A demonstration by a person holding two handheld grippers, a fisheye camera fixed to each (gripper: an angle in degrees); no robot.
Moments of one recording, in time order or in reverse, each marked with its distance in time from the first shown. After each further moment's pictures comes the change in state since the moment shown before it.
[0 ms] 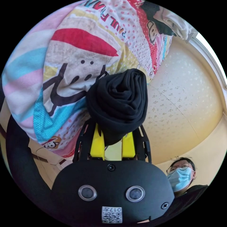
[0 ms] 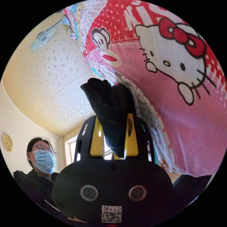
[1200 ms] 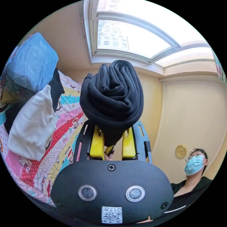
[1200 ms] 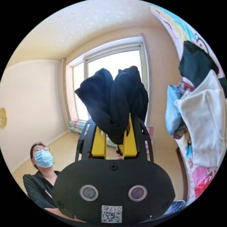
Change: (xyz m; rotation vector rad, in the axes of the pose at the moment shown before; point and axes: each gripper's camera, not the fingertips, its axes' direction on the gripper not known) left arm 0.344 -0.181 -0.422 0.351 0.508 0.682; right arm -0.176 0.103 0.481 -1.012 -0.061 -0.331
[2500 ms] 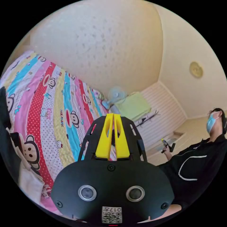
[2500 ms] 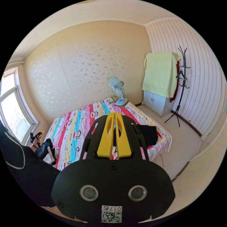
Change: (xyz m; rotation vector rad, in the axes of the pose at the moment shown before) left arm -0.391 0.356 0.168 -1.074 -0.105 0.539; right arm -0.415 0.636 -0.451 1.261 1.731 -0.371
